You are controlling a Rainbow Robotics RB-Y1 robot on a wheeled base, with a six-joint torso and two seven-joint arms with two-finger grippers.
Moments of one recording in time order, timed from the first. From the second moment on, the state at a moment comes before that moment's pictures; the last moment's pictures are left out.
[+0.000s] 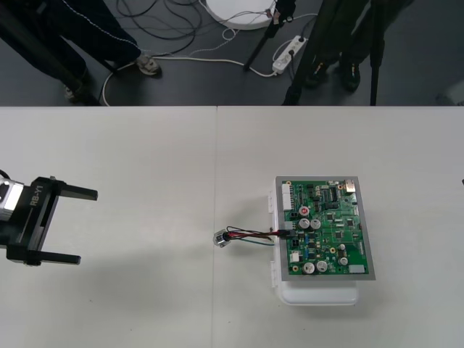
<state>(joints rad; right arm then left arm) 0.16 -1.13 -0.39 -1.75 1.13 -1.54 0.11 -0.08 0.98 -0.02 -1.55 -0.93 -1.52 -0.21</state>
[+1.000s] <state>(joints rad) 0.18 -1.19 -0.41 -1.72 0.87 -1.56 0.05 -0.08 1.27 -0.01 -1.67 -0.74 -1.53 -0.05</state>
